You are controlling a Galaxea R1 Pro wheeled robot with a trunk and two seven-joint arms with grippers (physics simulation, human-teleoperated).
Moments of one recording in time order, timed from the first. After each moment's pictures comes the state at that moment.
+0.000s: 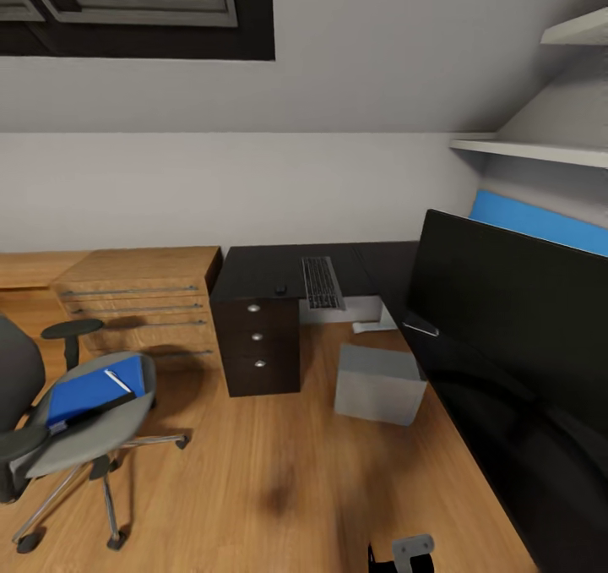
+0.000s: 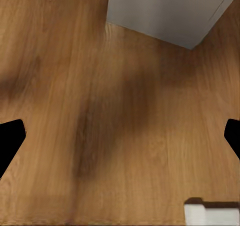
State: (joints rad) left arm -0.12 -0.05 0.11 -0.16 0.12 -0.74 0.02; right arm -0.39 0.08 0.49 -0.04 -0.21 -0.53 -0.27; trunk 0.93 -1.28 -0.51
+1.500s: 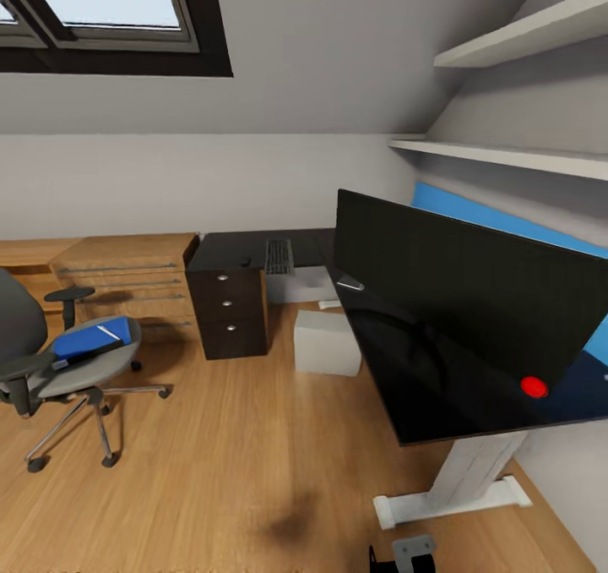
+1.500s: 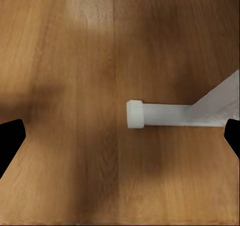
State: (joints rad) left arm -0.12 -0.05 0.12 -0.16 0.12 -0.74 0.03; right arm -0.39 0.08 0.49 -0.04 -0.21 -0.53 -0.27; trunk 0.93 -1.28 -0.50
